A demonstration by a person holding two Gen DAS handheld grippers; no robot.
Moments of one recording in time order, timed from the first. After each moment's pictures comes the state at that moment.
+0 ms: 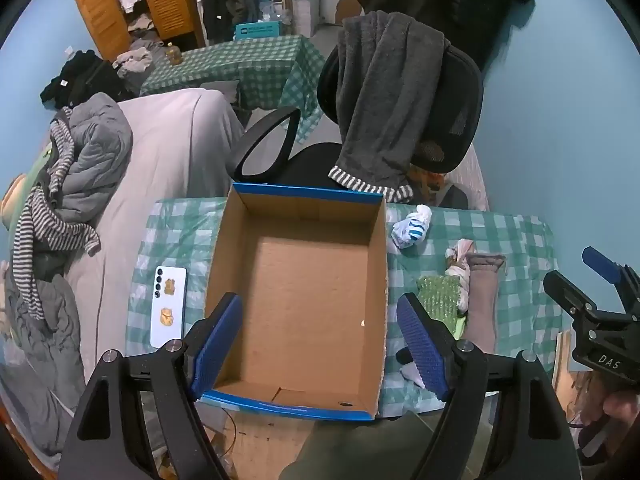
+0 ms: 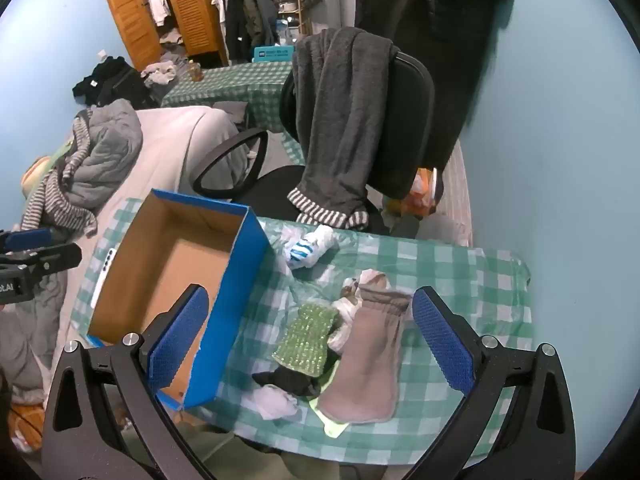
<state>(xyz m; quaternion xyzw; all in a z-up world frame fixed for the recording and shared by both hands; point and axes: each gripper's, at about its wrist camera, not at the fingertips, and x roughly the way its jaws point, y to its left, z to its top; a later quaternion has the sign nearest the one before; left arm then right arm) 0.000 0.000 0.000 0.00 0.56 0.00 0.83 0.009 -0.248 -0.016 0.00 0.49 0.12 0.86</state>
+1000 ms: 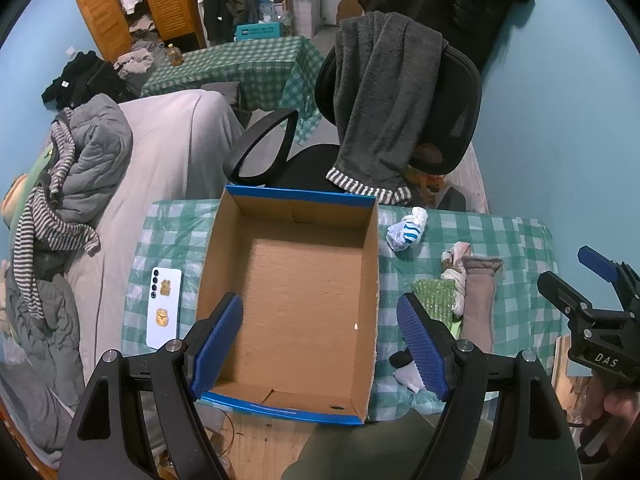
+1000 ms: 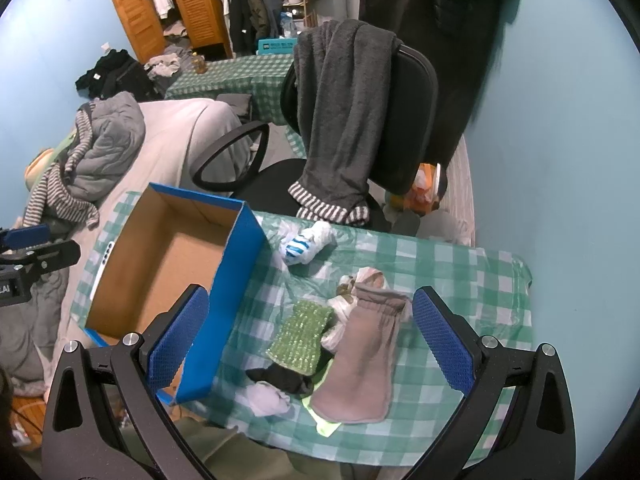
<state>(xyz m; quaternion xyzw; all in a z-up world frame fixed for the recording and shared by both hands) 0.001 -0.009 0.001 -0.01 0.56 0.00 0.83 0.016 -0.255 -0.022 -0.01 0.50 0.13 0.86</state>
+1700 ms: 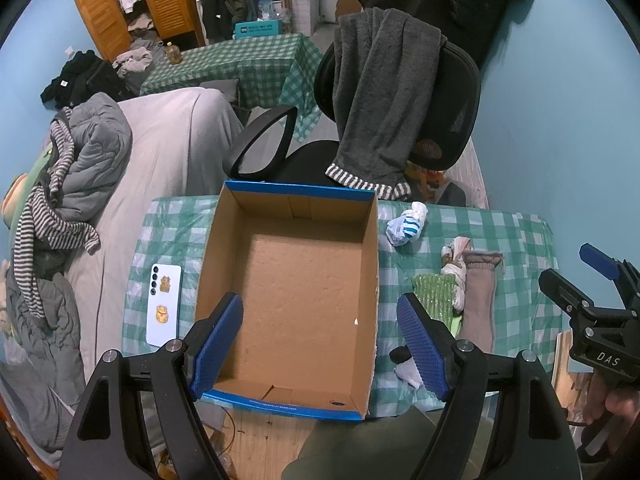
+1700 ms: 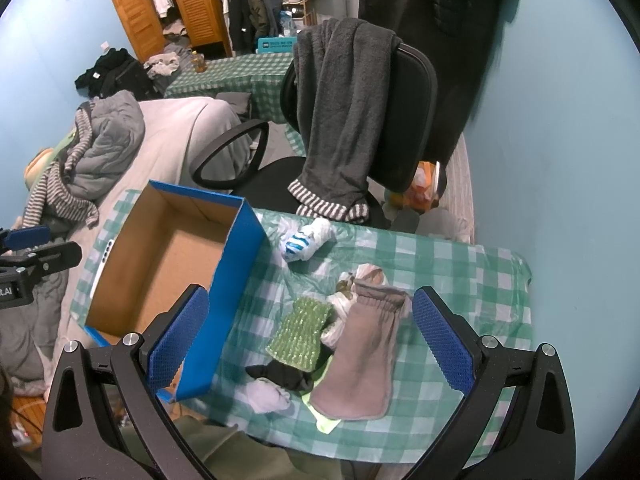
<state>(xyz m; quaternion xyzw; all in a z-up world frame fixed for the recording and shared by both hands) 0.000 -0.009 -0.001 -0.01 0.56 0.00 0.83 0.016 -0.256 -0.022 -0.01 0.50 0.13 0.86</state>
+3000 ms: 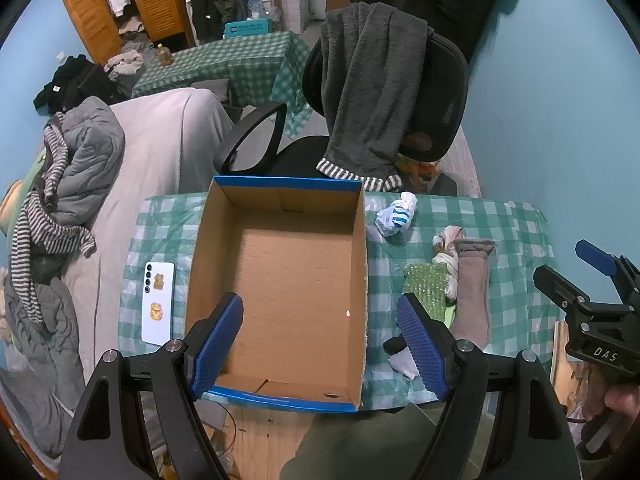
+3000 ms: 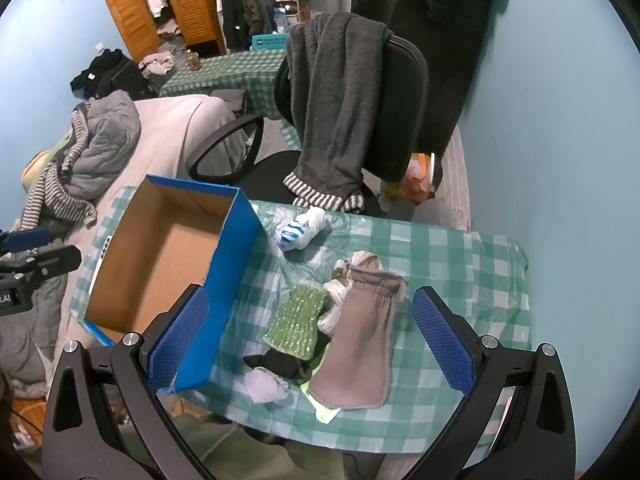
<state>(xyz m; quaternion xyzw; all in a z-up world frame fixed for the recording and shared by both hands) -0.010 -0.025 -0.001 0.00 0.57 0.00 0.82 0.014 -0.259 -0.023 -0.01 0.50 0.13 0.85</state>
